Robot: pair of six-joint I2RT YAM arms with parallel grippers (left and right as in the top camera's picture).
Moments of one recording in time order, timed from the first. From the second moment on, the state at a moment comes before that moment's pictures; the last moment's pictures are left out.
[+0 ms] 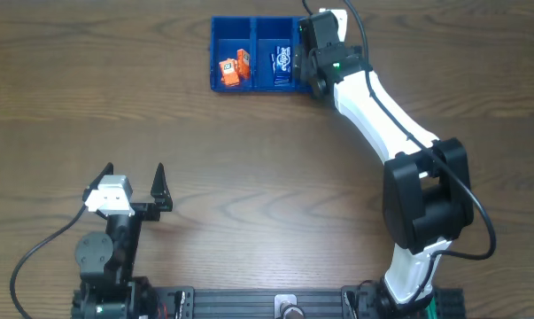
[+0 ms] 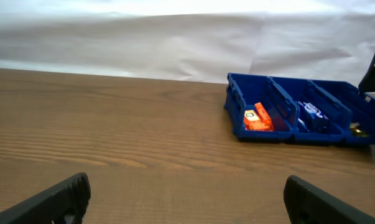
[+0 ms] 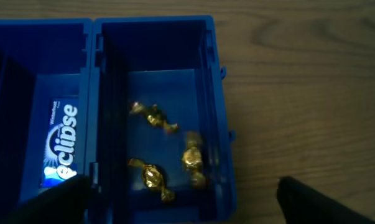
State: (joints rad) left arm 0.02 0.01 0.02 -0.11 0.10 -0.09; right arm 0.35 1.97 1.51 -0.43 0.35 0.30
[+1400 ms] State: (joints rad) left arm 0.02 0.01 0.02 -0.11 0.10 -0.09; right arm 0.01 0.04 0.24 -0.17 0.05 0.06
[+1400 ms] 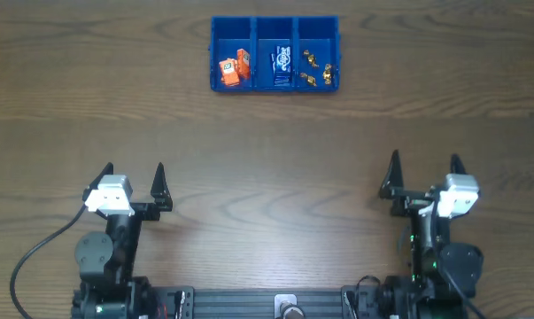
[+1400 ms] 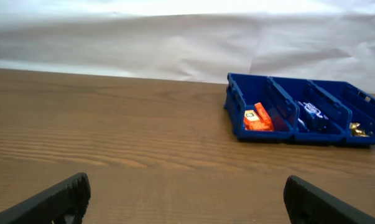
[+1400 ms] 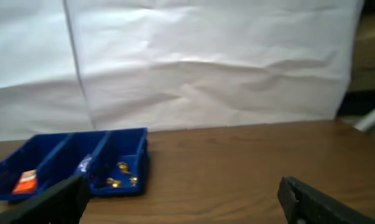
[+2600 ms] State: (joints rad) left arm 0.02 0.01 0.02 -0.11 0.10 -0.09; right arm 0.01 0.01 0.06 -0.18 0.00 0.00
